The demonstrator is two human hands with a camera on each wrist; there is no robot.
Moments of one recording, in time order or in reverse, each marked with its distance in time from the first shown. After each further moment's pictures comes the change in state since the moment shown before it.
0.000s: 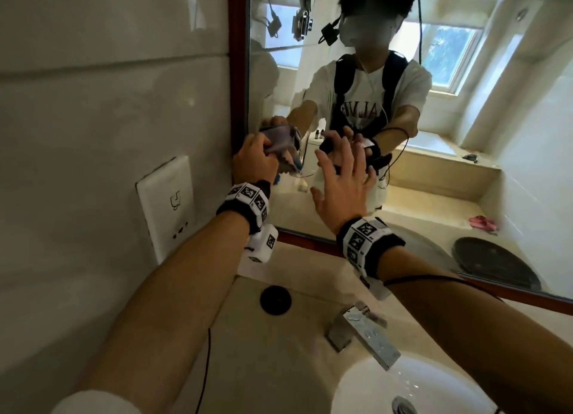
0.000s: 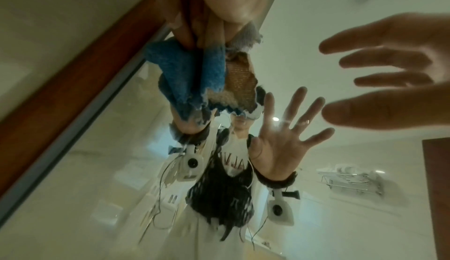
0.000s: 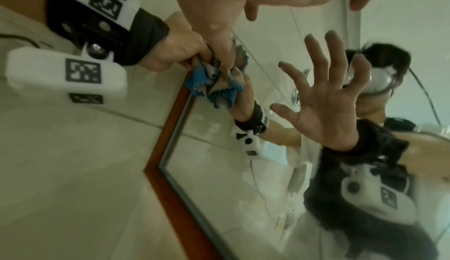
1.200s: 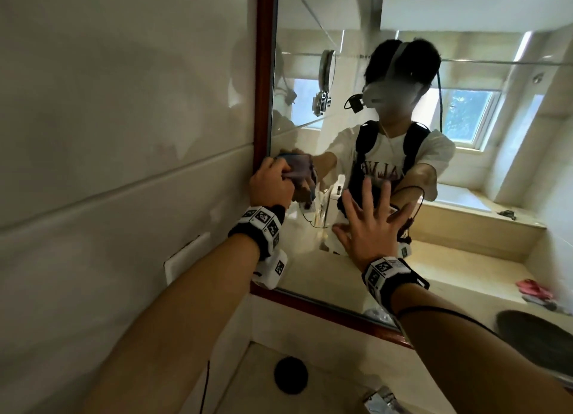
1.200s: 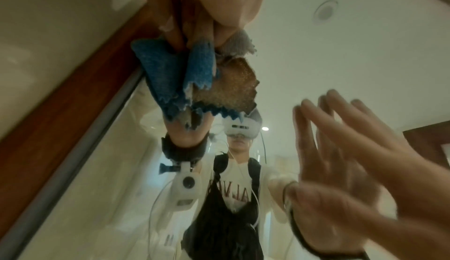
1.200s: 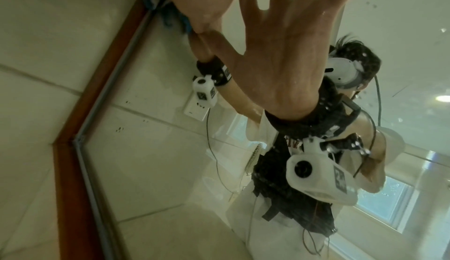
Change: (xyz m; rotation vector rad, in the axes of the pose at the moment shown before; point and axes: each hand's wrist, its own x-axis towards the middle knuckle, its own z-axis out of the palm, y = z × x) left_hand 0.070 0.055 -0.032 0.059 0.083 0.115; right_hand 0.064 0.040 0.004 -0.244 0.181 -0.120
